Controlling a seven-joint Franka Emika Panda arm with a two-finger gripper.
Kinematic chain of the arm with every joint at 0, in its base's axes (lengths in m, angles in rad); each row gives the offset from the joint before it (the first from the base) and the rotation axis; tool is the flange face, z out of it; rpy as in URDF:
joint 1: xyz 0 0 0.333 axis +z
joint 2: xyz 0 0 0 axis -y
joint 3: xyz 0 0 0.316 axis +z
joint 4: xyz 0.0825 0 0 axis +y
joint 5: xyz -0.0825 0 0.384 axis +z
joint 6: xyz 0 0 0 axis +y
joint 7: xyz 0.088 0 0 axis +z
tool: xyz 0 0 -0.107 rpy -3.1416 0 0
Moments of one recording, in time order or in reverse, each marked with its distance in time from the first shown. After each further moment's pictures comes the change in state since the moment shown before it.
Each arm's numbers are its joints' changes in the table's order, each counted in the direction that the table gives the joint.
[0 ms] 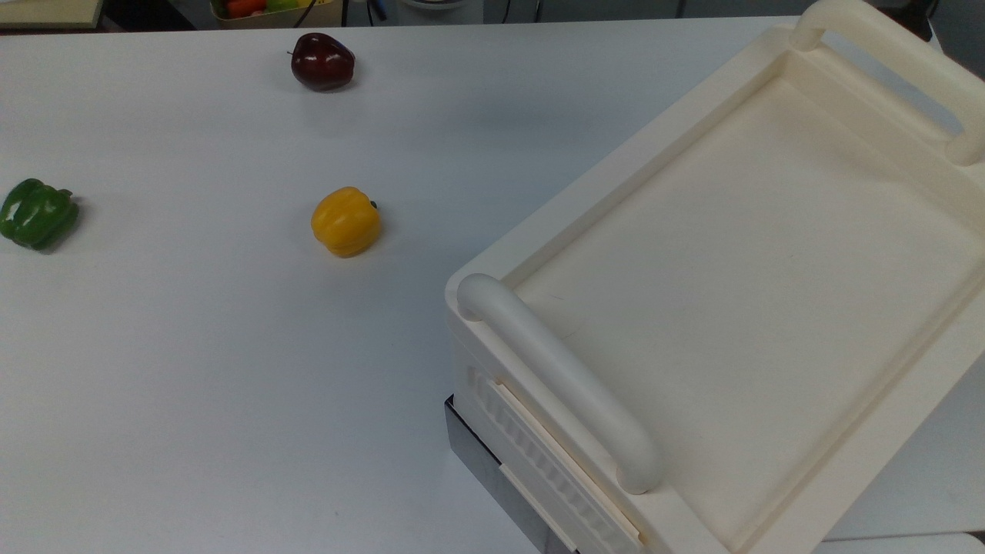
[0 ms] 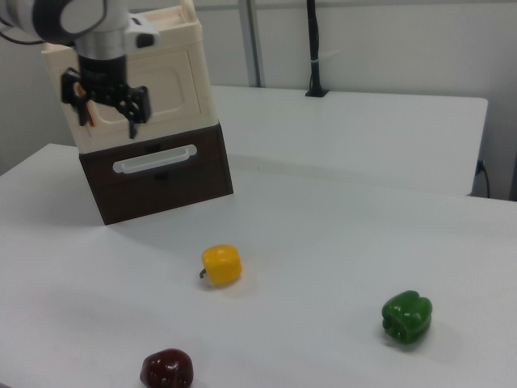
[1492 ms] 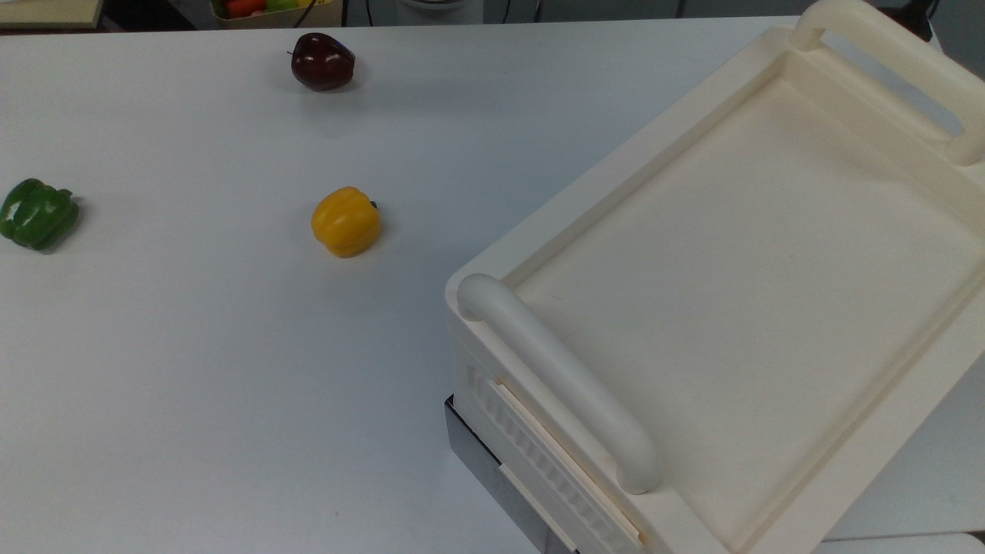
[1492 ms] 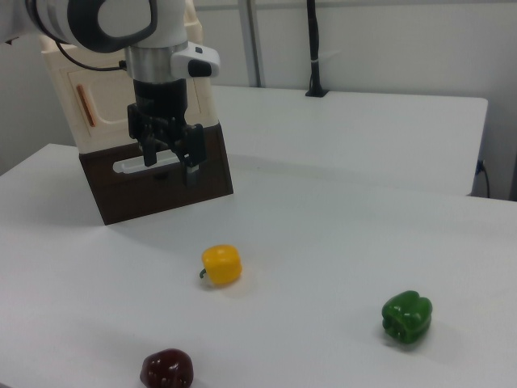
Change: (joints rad) arm -0.205 -0.001 0.006 0.014 -0.248 0.127 -0.279
